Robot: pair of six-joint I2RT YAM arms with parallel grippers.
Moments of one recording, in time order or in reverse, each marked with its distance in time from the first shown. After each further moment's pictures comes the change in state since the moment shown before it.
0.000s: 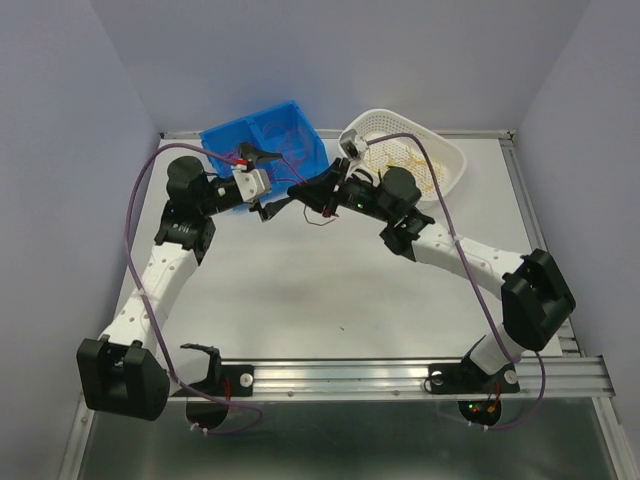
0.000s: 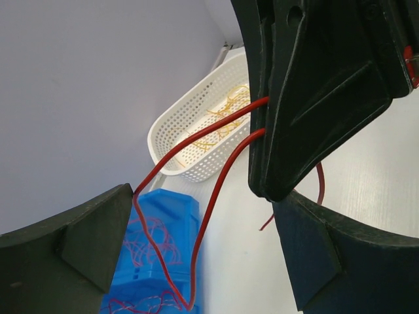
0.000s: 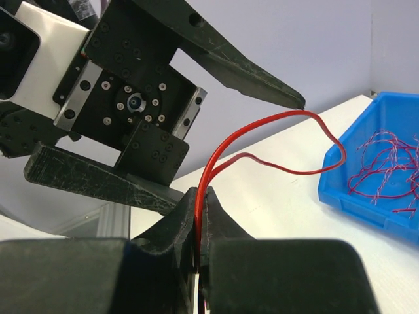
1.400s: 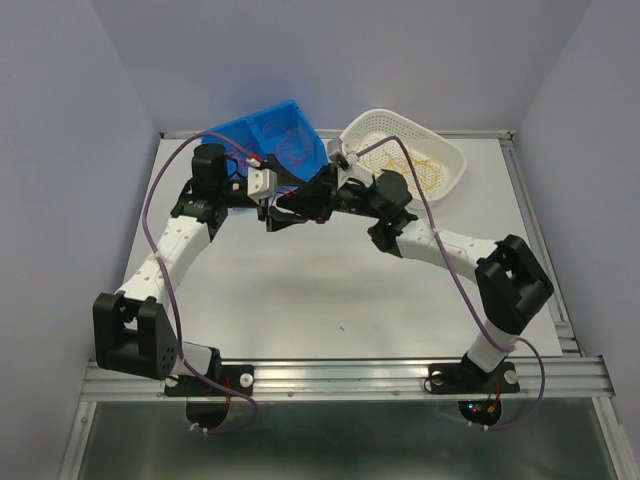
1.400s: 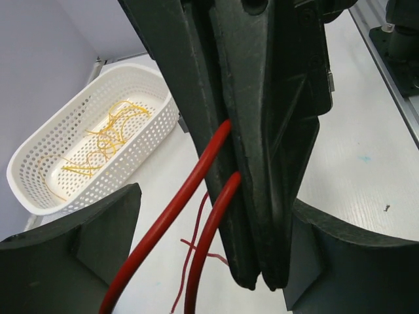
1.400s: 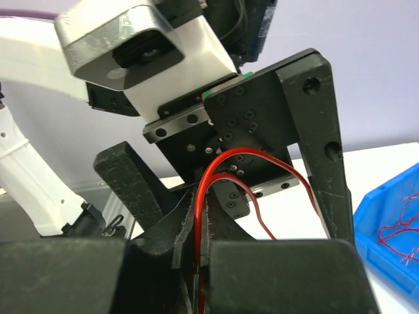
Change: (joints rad) left arm -0.024 0.212 0.115 -0.252 0.353 0.095; right arm 0.002 0.131 0.033 0.241 -0.203 -0.037
